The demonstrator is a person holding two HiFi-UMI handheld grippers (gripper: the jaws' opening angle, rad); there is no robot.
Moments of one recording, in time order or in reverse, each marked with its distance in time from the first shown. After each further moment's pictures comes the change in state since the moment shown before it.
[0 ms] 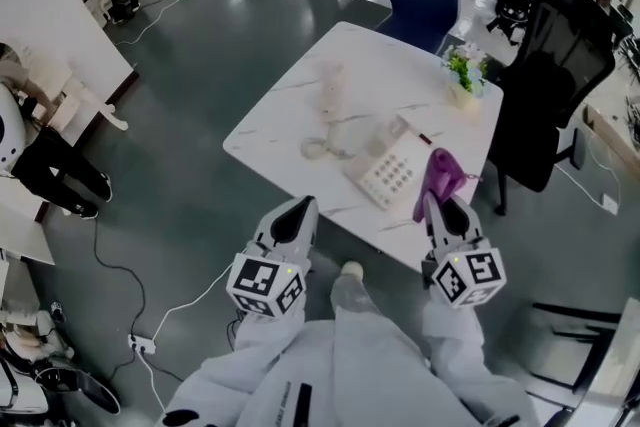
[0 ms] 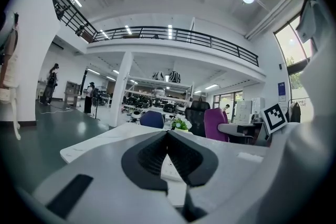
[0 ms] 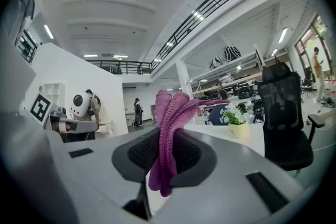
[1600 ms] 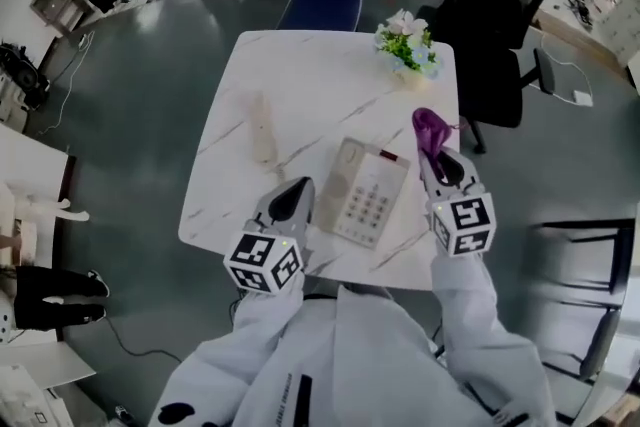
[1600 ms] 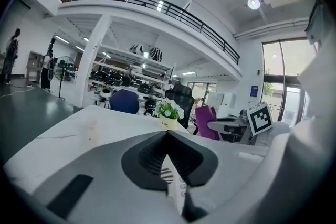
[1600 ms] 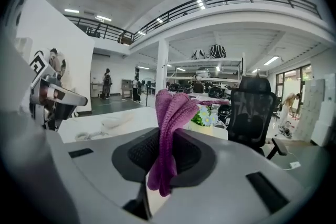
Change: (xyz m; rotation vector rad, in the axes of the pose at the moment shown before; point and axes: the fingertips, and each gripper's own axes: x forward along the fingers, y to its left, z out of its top) left arm 0.225 0.034 -0.023 -0.044 0.224 -0.365; right arm 0.106 -0.155 -0.014 -0.211 0.222 -0.375
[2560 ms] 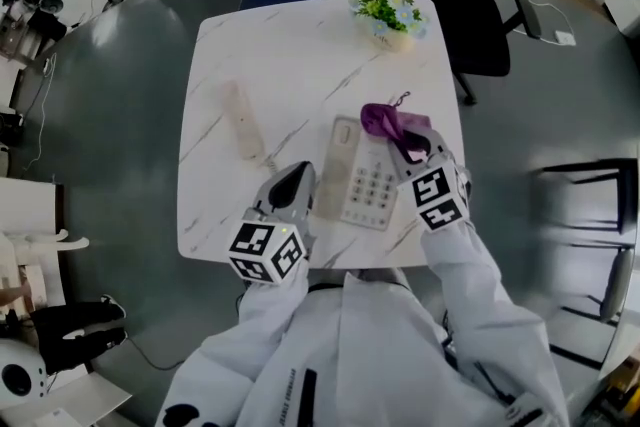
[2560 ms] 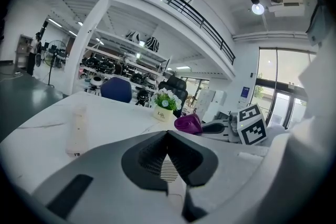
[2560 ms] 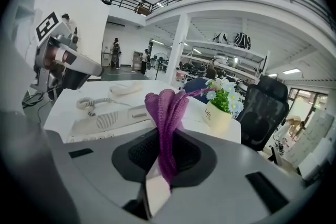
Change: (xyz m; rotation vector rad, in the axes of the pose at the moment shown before) left arm 0.029 0.019 -0.027 -0.057 0.093 -0.120; right arm 0.047 0.056 -0.055 -0.209 0.272 0.062
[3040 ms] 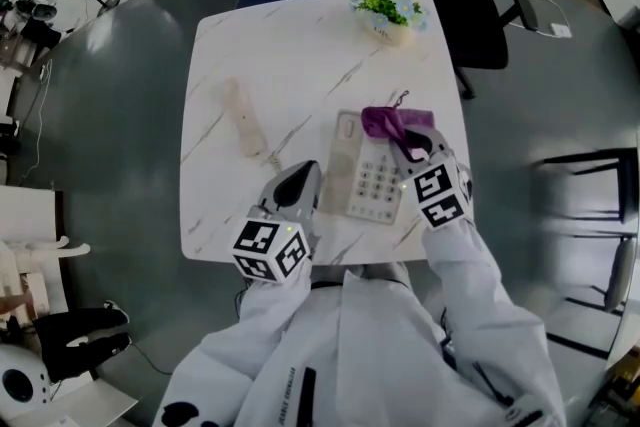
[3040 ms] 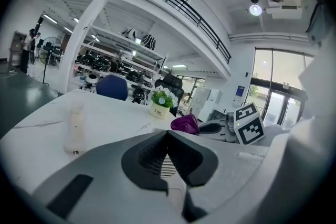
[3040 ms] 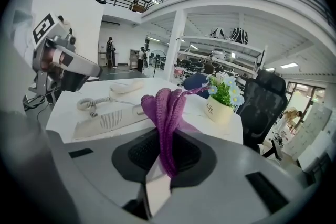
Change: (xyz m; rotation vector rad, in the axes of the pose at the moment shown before) left arm -0.004 0.000 -0.009 0.009 0.024 -0.053; right arm 0.000 0.014 -0.008 0.046 0.038 -0.012
